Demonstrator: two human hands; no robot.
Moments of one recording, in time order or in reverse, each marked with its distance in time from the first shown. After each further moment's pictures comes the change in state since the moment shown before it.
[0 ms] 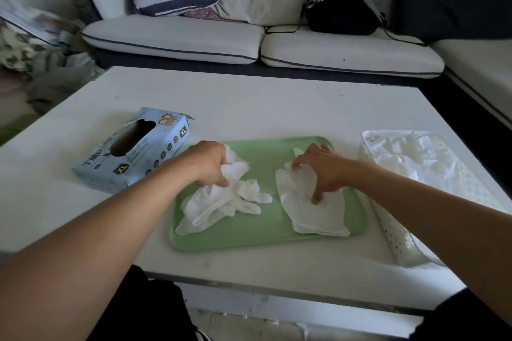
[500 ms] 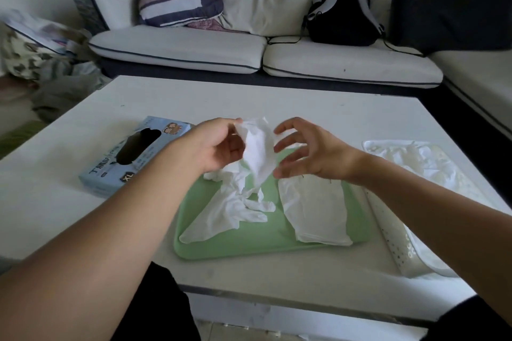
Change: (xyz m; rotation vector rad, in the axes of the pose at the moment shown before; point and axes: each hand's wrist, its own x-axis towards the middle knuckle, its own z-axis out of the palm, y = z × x) left_hand -0.002 0.029 -0.042 -1.713 -0.080 -0.150; right_hand -0.046 -0.043 -0.058 0.977 0.217 -0.267
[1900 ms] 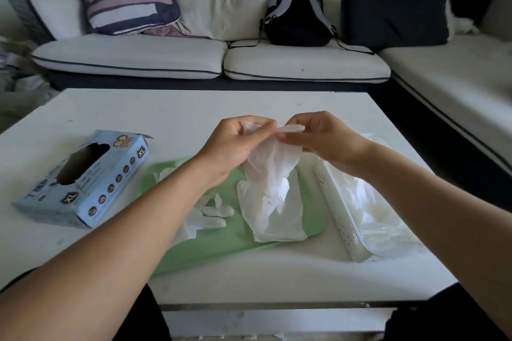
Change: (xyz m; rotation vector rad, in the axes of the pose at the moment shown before) left_hand -0.012 -0.036 0.097 0.448 -0.267 0.528; right_hand -0.055 0.011 -0.062 0.248 0.194 -0.008
